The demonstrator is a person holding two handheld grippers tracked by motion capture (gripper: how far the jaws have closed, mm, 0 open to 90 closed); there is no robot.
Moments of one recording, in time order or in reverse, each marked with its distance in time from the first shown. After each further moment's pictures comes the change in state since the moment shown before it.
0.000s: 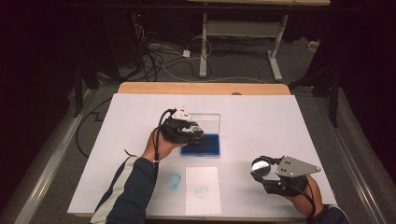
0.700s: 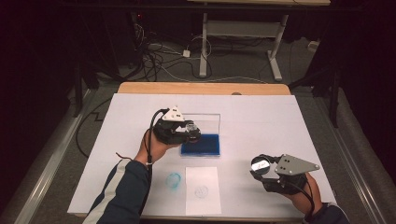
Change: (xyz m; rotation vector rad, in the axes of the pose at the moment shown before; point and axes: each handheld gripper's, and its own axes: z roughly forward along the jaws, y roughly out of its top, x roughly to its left) left arm -0.005 -0.003 -0.026 -0.069 0.009 0.014; right arm -0.003 0.001 0.003 -0.002 0.001 0.004
